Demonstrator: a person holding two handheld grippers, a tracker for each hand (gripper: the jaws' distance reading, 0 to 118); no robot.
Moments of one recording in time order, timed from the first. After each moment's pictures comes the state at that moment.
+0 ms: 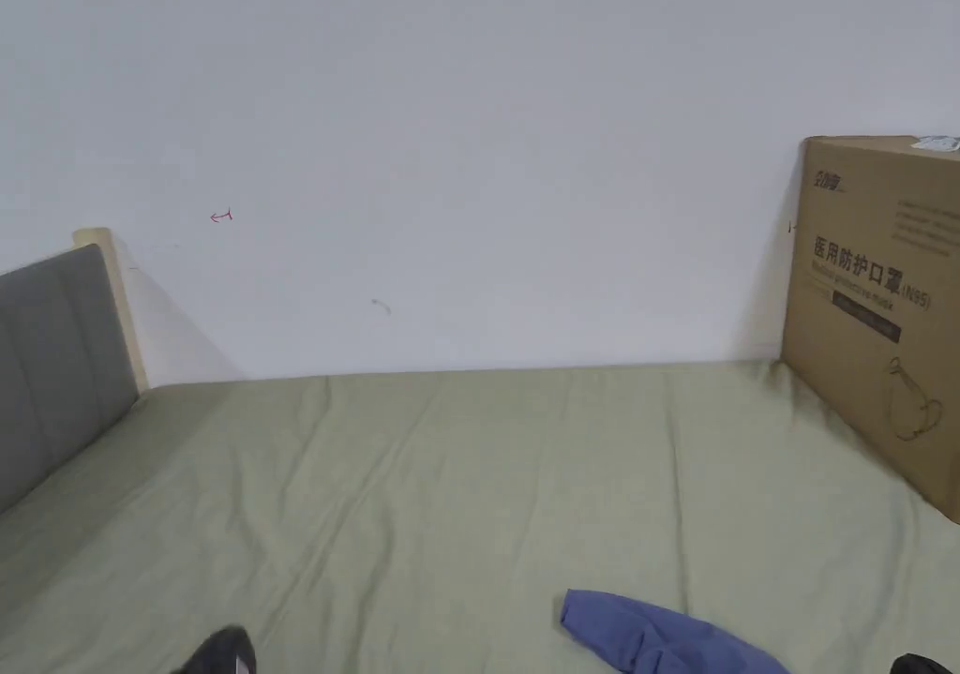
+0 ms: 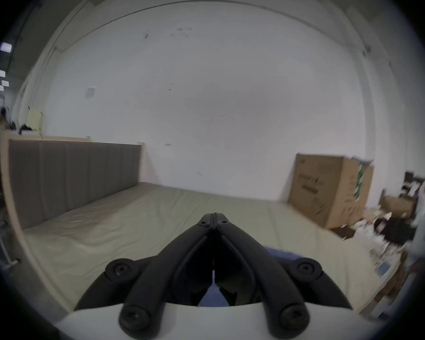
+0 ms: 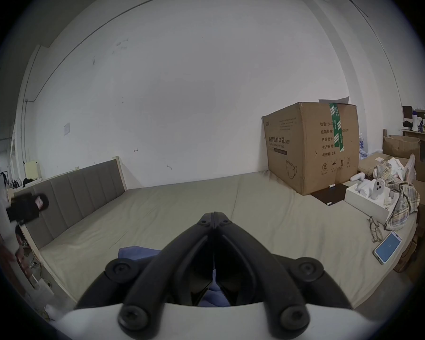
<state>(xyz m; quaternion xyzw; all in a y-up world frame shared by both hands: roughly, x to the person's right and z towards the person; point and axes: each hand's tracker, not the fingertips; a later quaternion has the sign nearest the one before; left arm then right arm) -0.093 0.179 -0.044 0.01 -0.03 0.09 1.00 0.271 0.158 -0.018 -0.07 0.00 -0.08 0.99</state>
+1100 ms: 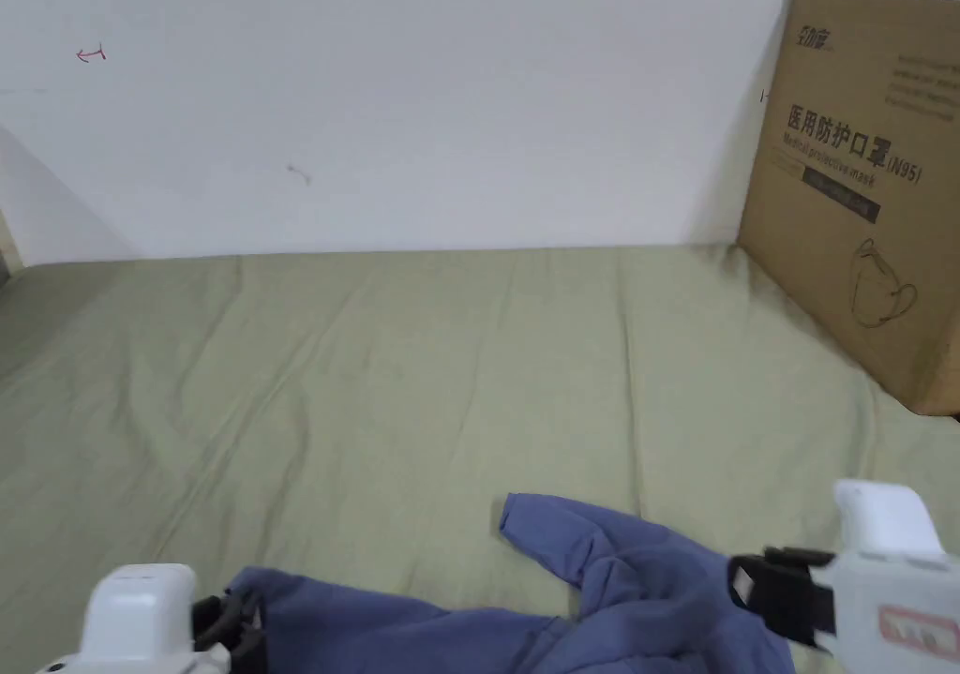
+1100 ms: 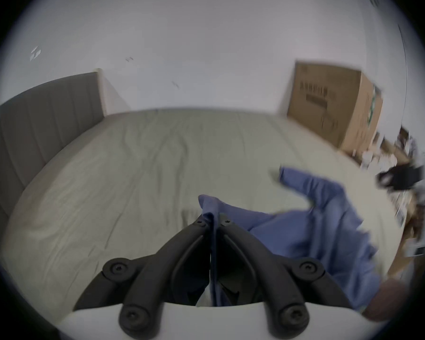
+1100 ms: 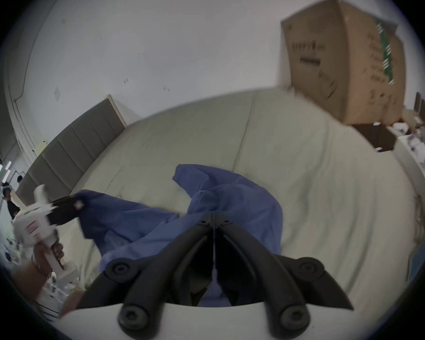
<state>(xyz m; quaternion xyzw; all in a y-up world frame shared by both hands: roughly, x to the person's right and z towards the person) -0.100 0.058 -0.212 -0.23 -0.09 0.06 0.97 0.341 0.074 -0.255 -0.38 0.11 -0.13 0.91</state>
